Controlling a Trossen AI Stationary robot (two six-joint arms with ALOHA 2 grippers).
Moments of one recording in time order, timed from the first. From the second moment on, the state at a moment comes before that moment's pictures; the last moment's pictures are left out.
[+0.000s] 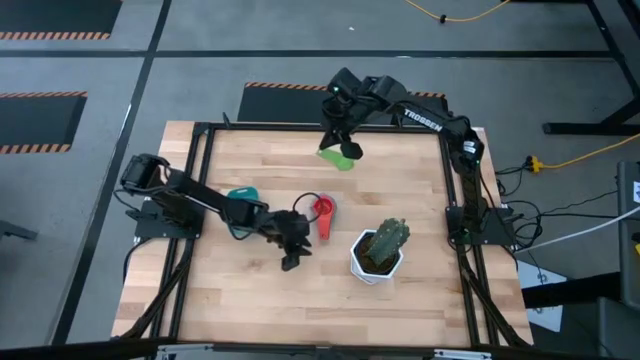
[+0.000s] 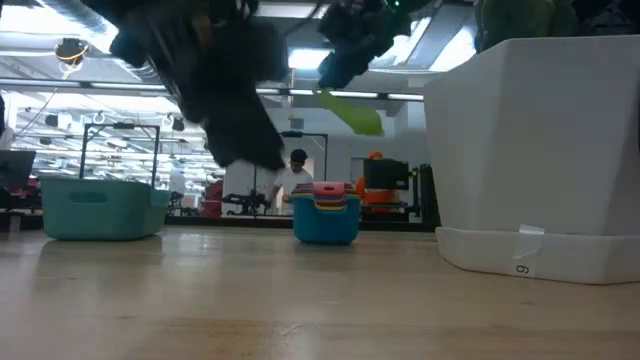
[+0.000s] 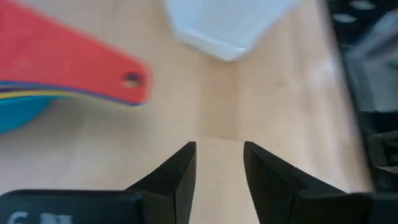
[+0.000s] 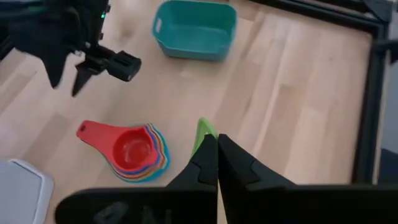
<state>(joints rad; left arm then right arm) -0.19 1.60 0.79 0.14 0.08 -0.46 -0.49 2.05 2.14 -1.13 -0.59 -0.74</state>
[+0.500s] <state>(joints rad) -0.20 1.38 0.79 0.31 0.09 -0.34 -0.34 2.05 2.14 -1.05 -0.59 -0.74</state>
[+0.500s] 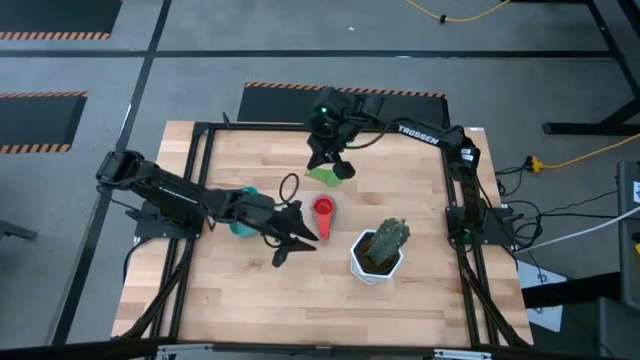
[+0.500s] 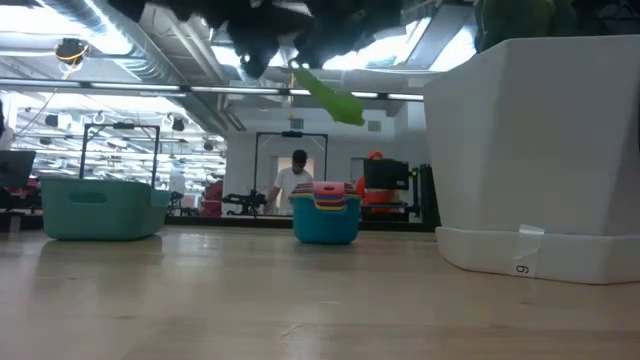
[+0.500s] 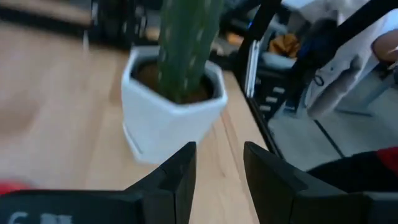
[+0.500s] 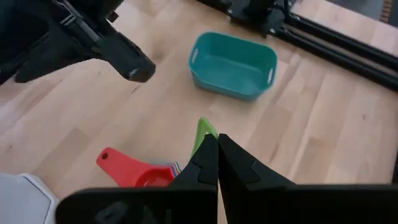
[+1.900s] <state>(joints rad) -0.28 1.38 0.79 0.20 -1.12 0.02 -0.26 2.05 2.14 -1.02 -0.38 -0.74</state>
